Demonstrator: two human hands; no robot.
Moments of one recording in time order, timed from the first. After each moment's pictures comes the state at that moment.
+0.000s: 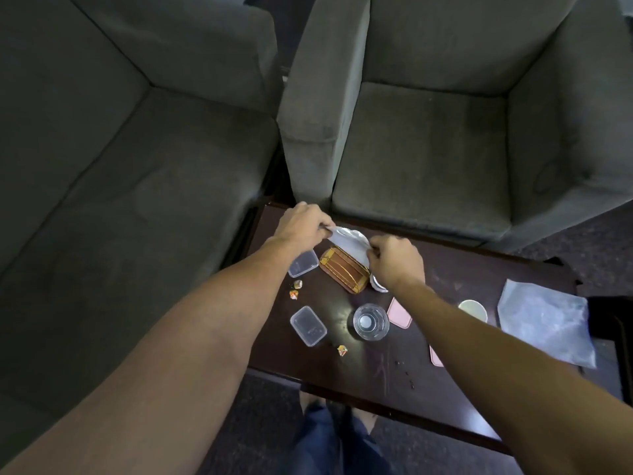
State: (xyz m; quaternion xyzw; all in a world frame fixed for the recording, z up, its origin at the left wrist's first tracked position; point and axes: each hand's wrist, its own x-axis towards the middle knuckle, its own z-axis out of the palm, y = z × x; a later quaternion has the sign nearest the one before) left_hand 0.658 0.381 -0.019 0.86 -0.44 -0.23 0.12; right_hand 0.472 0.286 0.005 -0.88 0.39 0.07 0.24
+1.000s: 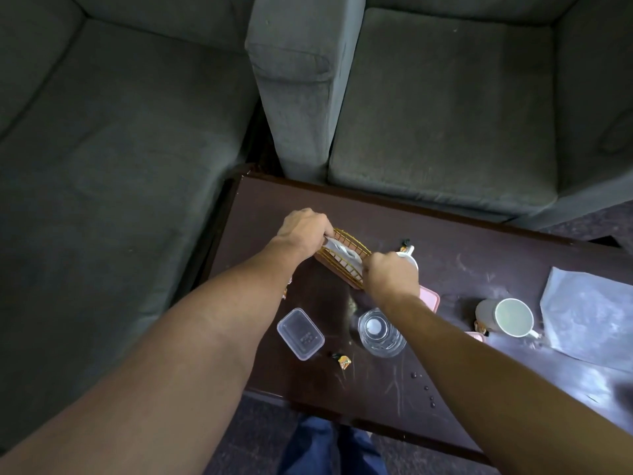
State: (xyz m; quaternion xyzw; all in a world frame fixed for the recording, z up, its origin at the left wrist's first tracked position) left_hand 0.661 0.356 -0.156 0.84 -0.47 -0.28 0.01; right_hand 0.489 0.288 -0.141 -0.89 0.37 0.23 0.10
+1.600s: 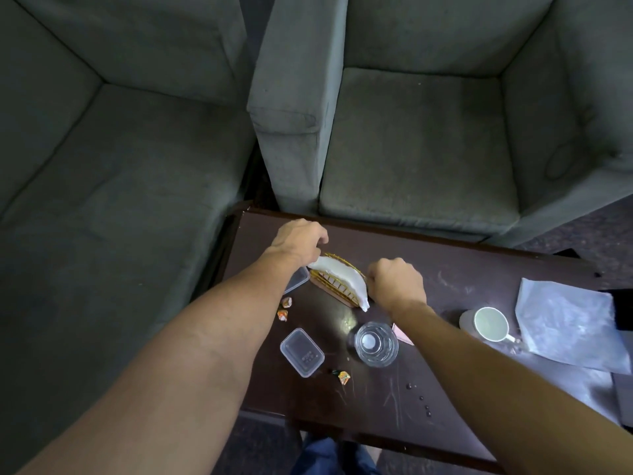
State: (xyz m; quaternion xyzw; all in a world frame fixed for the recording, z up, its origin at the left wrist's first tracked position) left_hand 0.670 0.349 -0.094 0.84 -0.48 -0.24 0.00; right_hand 0.478 0.273 -0.087 -0.89 0.40 0.18 0.14
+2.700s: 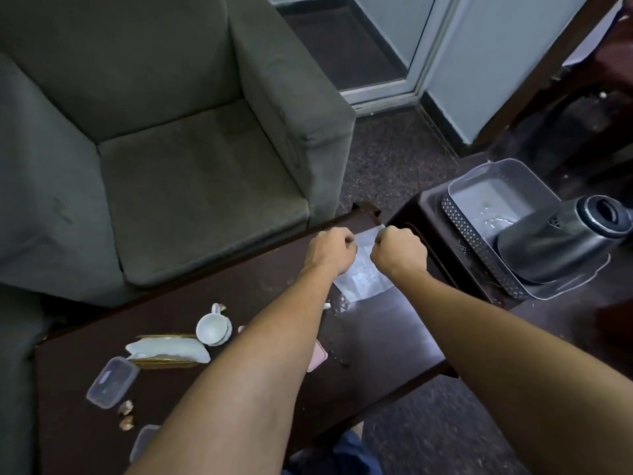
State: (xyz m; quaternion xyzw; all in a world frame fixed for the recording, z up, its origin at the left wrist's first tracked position) left_hand 0.289 0.115 -0.040 0.72 -0.57 -0.37 0.15; right_hand 0.150 0.096 -0.031 -0.67 0.72 0.04 0.16
